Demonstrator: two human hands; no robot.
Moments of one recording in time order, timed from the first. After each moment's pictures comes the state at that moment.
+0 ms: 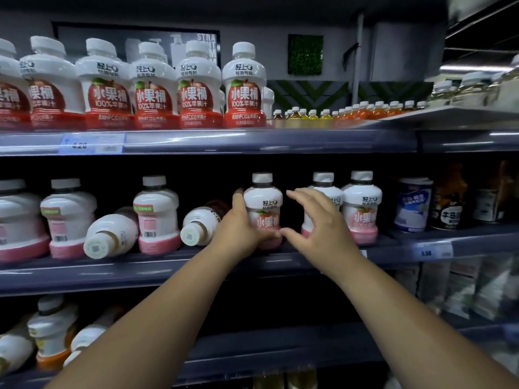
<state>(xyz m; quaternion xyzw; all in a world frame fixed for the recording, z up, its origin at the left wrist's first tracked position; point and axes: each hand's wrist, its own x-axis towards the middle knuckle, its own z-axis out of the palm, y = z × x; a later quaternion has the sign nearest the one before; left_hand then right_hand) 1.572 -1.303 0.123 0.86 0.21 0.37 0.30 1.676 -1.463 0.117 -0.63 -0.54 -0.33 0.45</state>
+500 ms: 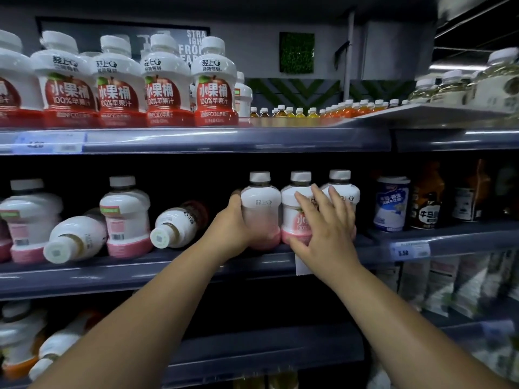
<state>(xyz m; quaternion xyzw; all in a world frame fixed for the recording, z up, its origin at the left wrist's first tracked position) 1.596 -1.323 0.128 0.86 0.15 0.35 0.33 1.717 -1.492 0.095 -0.72 -0.45 -0.41 0.34</state>
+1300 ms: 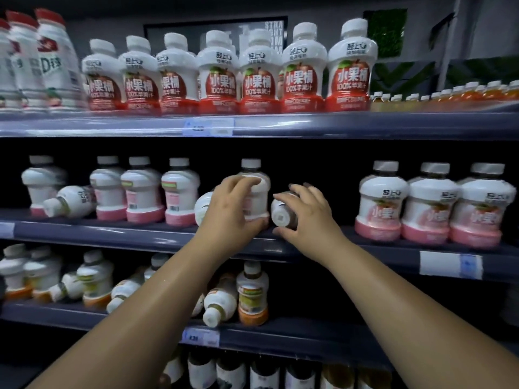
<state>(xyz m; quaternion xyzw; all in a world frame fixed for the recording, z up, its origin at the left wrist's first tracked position) 1.408 -1.235 0.124 0.84 0.17 0.51 0.06 1.581 -1.327 0.108 -0.68 -0.61 -0.23 0.33</state>
